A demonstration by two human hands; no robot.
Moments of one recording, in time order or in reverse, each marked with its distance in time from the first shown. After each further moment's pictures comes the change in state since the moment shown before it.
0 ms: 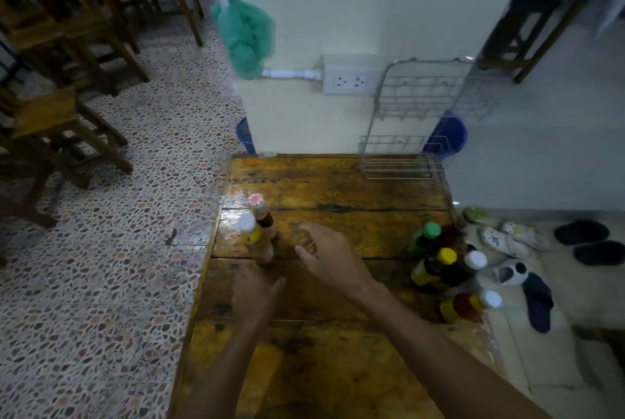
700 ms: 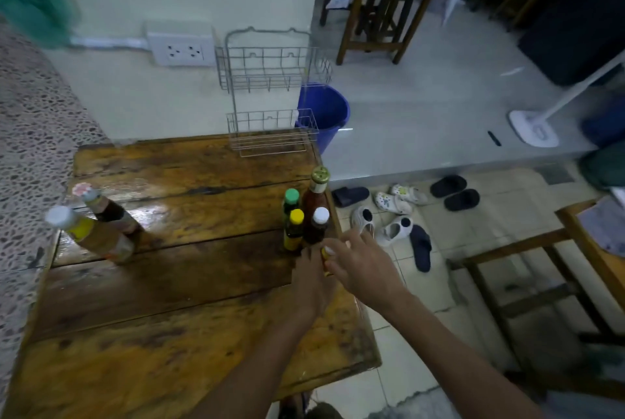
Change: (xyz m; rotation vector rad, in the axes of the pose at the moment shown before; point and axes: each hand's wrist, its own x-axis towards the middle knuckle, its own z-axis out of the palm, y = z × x) left_hand -0.184 0.233 0.211 -0.147 -0.344 0.516; right_hand -0.206 0.191 -0.154 -0.600 0.110 0.082
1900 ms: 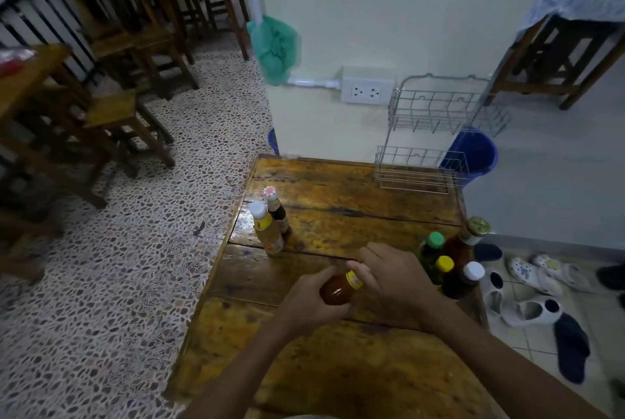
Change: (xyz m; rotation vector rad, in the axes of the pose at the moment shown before) left_hand -0.073 -0.111 -0.244 -0.114 0.093 0.118; right_hand 0.123 -0.157 0.006 0.203 0.111 -0.478
